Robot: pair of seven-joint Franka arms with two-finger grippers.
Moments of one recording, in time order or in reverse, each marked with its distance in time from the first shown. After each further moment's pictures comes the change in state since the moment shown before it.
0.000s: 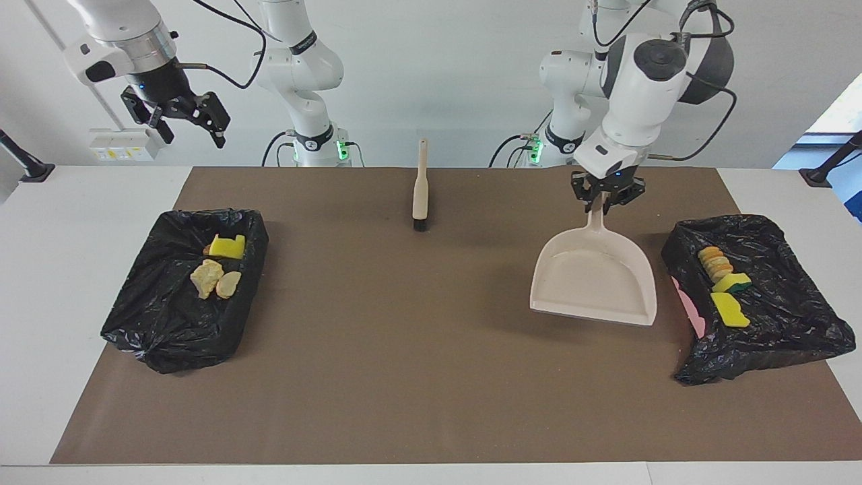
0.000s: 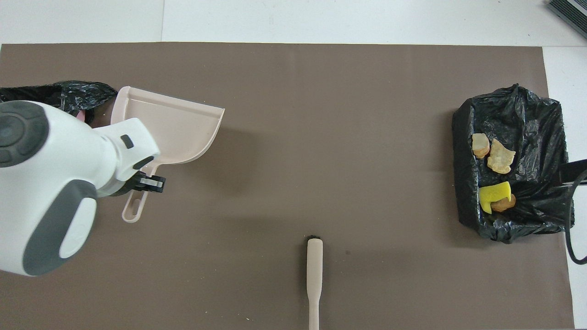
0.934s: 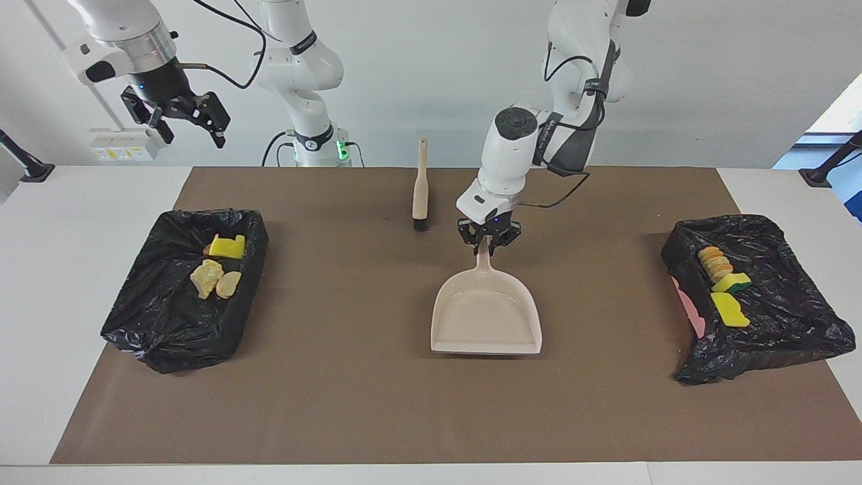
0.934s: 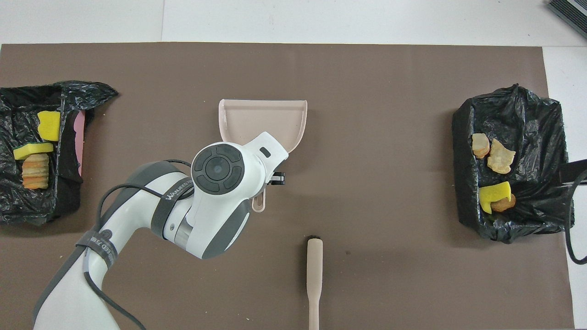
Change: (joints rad) left arm -0.258 0.287 0.001 0.031 -0.137 0.404 -0.360; right arm 0.000 0.000 0.000 0.000 0.000 0.000 0.000
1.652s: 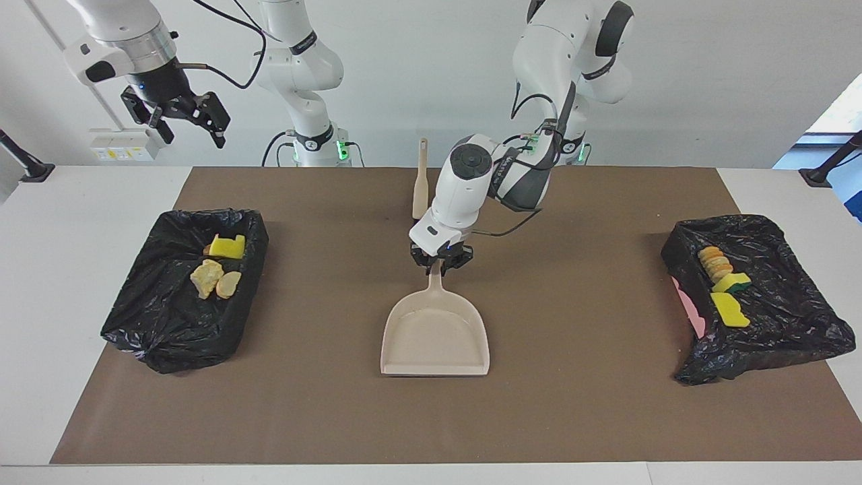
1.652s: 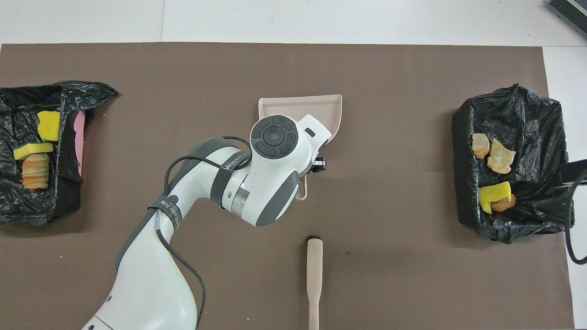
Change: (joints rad) left arm -0.070 0.258 0.004 0.315 -0.087 -0.086 -0.034; right arm 0.000 0.000 0.000 0.000 0.000 0.000 0.000
